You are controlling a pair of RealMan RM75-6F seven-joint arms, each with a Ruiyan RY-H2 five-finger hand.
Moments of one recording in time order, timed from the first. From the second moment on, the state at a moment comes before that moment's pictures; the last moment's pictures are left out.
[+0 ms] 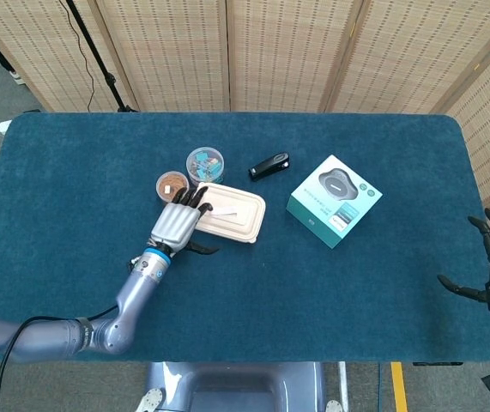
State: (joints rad) left arm -0.98 -1.62 -0.21 -1.51 0.71 1.02 0.60; right arm 0.13 -1.06 0.20 -1.68 -1.34 1.43 0.24
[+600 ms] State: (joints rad) left arm -0.97 -1.64 -0.21 -1.45 0.75 0.98 0.56; right arm 0.13 -1.06 0.20 -1.68 -1.33 1.43 0.24
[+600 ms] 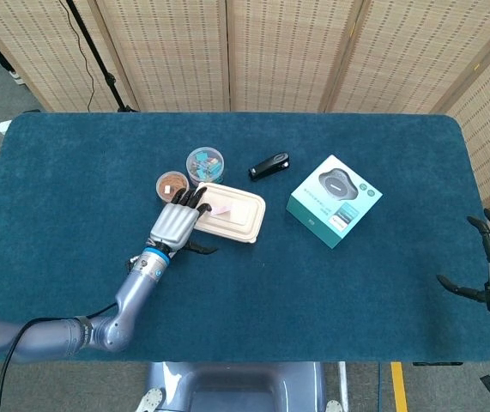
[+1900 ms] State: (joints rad) left arm -0.97 -1.66 -0.21 -1.43 0.74 0.96 0.57; right arm 0.12 -1.05 0.20 -1.69 -1.34 1.42 0.26
